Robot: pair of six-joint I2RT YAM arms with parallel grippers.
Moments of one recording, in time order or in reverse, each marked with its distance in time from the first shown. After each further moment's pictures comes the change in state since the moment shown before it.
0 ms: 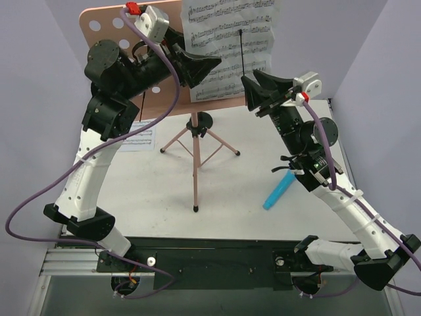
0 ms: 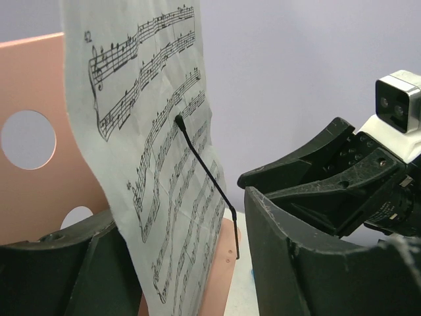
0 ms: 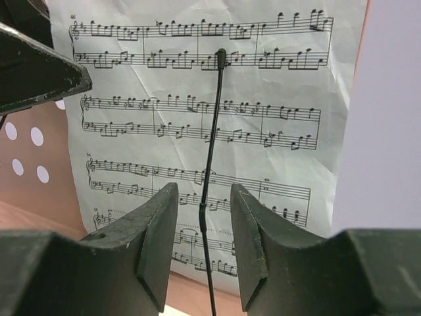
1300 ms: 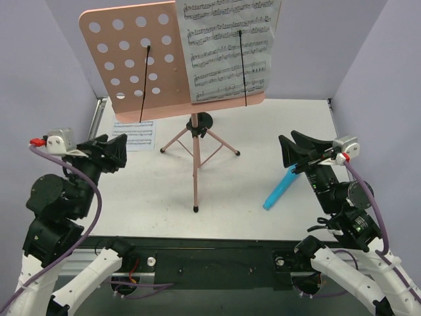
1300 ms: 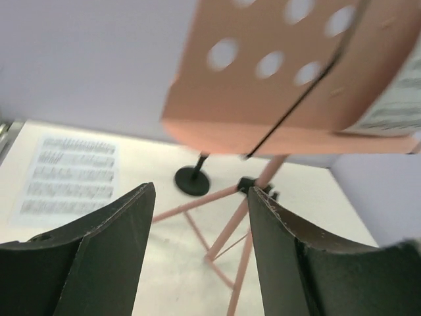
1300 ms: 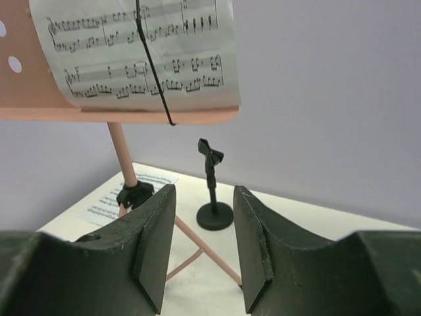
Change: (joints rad) left arm 0.045 -0.974 -0.962 -0.193 -0.816 -0.091; right arm 0.000 -0.595 -0.414 -0.362 0.168 0.074
